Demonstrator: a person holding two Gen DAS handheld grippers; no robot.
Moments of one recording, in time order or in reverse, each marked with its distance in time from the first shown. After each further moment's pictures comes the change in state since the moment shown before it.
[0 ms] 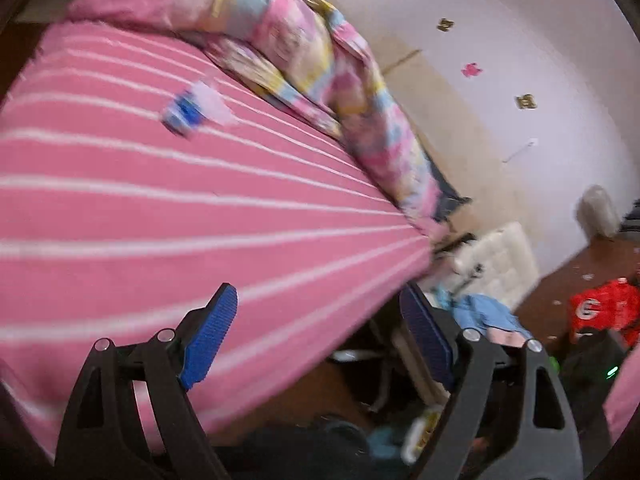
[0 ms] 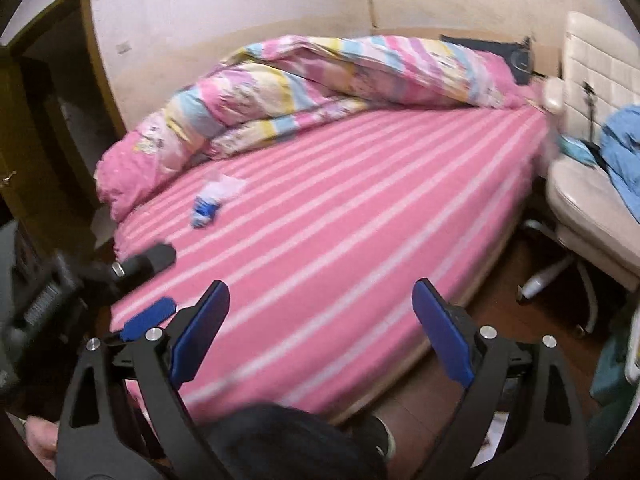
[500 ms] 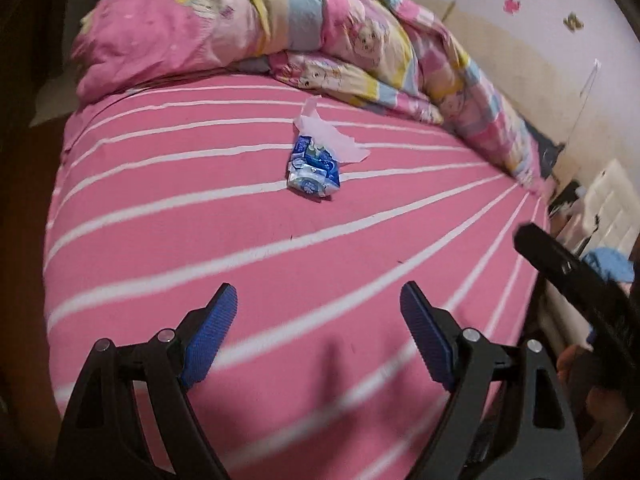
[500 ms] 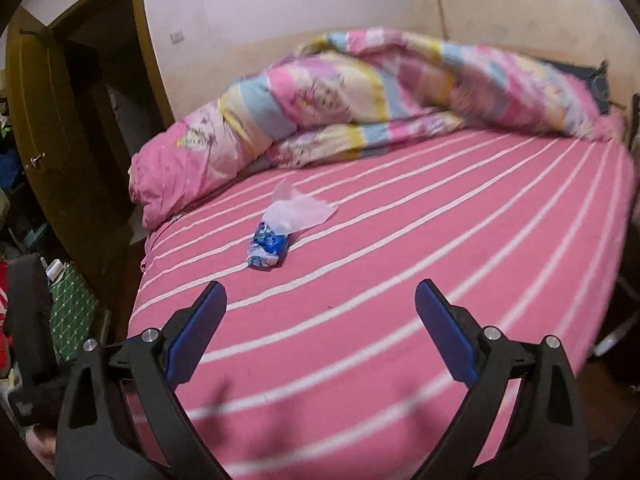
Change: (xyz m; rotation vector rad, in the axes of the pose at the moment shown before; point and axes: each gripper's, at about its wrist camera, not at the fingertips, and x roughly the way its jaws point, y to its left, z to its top) left arm 0.053 0.102 0.089 0.276 0.052 0.365; right arm 0.180 0.082 0.021 -0.043 0.046 0.167
